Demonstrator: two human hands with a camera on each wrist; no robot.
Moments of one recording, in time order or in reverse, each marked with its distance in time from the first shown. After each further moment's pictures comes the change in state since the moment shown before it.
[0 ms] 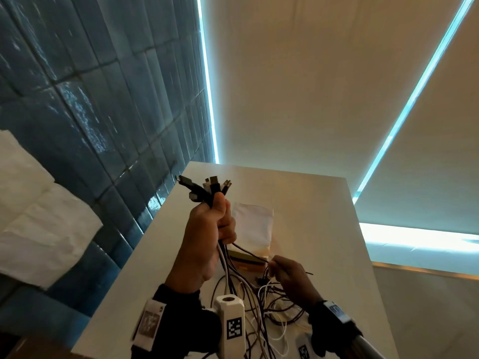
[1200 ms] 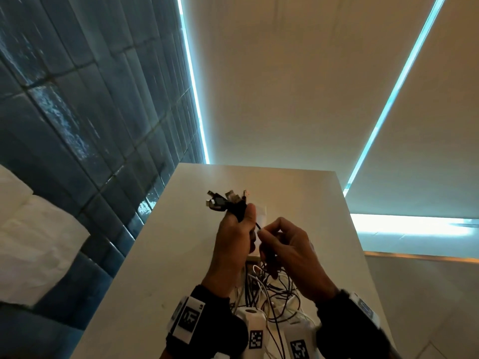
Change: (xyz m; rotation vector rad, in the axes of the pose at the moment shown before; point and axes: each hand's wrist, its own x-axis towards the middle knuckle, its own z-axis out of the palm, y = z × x) left_hand 0.012 -0.050 0.032 0.328 0.015 -0.072; right_hand -0.012 -0.144 -0.052 0.582 0.070 0.024
